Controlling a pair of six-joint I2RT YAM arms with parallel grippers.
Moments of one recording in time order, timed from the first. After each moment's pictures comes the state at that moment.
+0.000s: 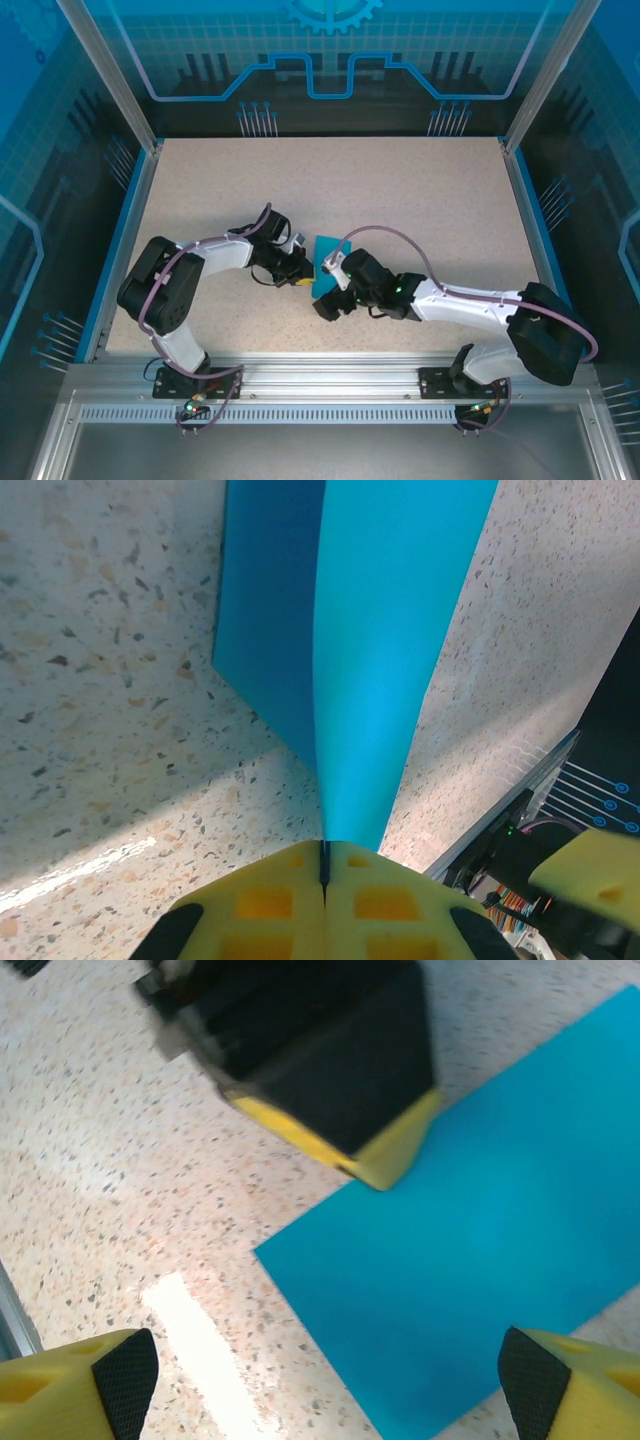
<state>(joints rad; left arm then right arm) -0.43 1.72 0.88 -0.33 0.71 -0.75 0.97 1.37 0.69 -0.13 -0.02 0.17</state>
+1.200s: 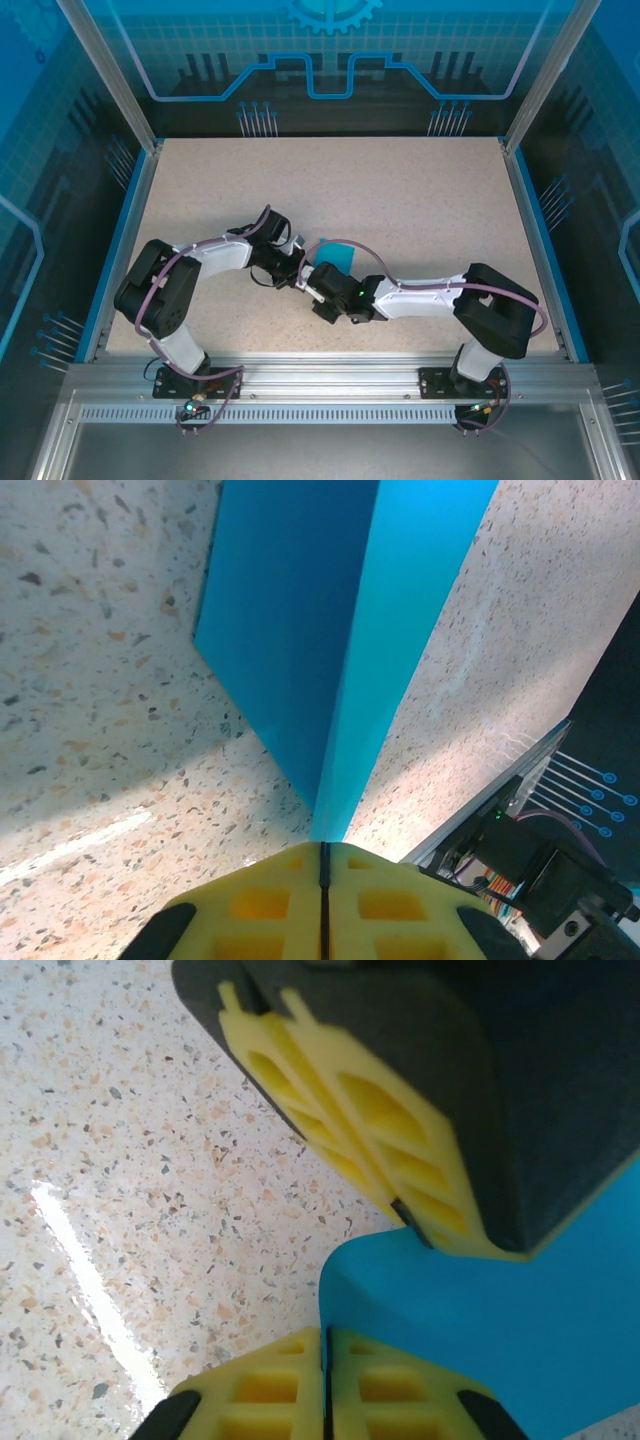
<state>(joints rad) -0.43 1.69 0.88 -0.38 0.73 -0.77 1.07 1.63 0.85 -0.20 0.17 0.01</state>
